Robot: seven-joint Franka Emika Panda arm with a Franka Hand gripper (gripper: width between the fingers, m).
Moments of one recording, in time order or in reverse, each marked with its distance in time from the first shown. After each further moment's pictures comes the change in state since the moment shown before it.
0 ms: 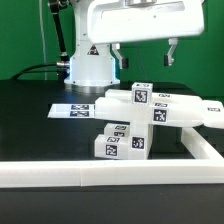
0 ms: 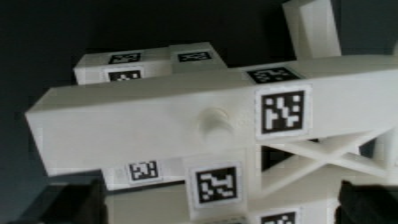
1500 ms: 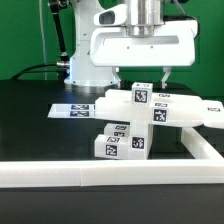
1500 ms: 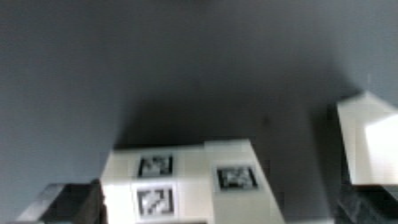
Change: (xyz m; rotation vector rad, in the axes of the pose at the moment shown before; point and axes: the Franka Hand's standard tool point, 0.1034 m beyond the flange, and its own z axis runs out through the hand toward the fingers) arm -0.051 0.014 0.038 -0.064 -0.118 -0.046
